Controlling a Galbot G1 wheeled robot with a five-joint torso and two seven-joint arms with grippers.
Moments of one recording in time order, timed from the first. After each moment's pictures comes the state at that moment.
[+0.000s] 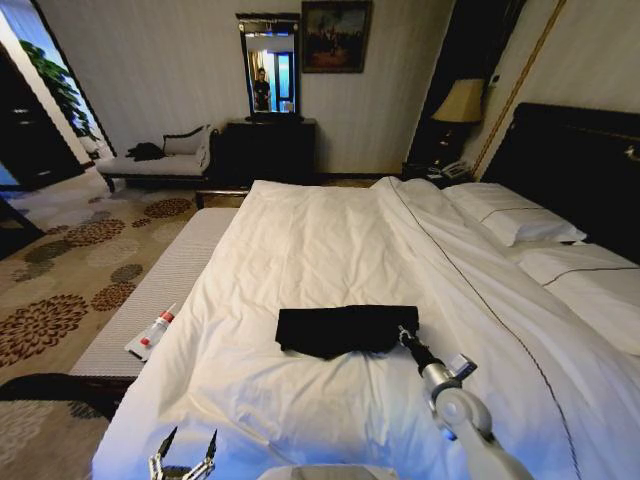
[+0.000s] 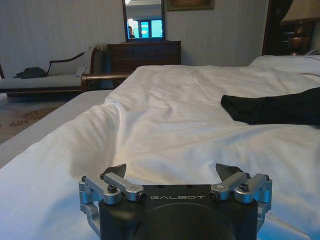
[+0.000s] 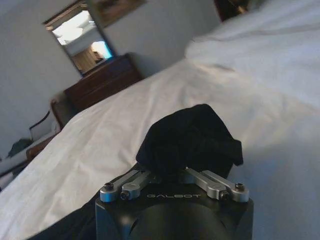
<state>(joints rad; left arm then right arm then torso) 2.26 -1.27 -0.63 -1.98 -0.25 -0.53 0.00 -1.49 1.14 0.58 1.87 0.91 -0.09 0.06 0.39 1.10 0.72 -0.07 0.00</state>
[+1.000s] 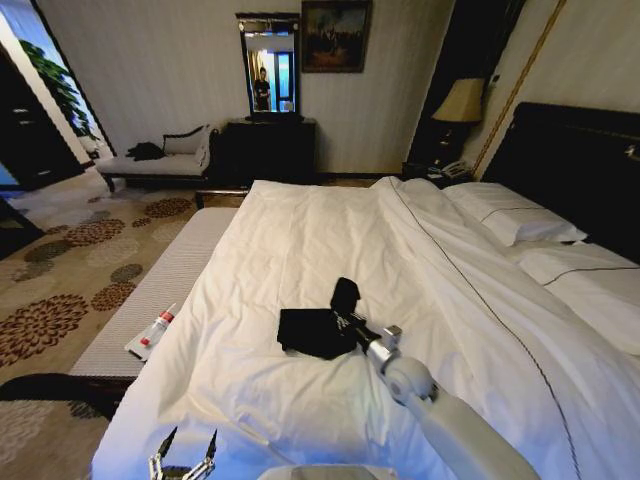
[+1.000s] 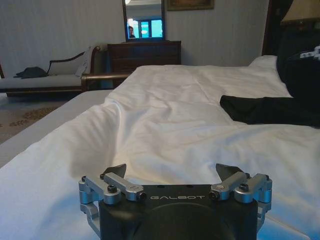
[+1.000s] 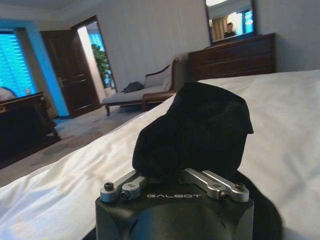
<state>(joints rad) 2.26 -1.27 -0.63 -1.98 -0.25 -0.53 0.00 -1.08 1.01 0.00 1.86 0.69 -0.15 0.06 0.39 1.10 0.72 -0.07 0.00</state>
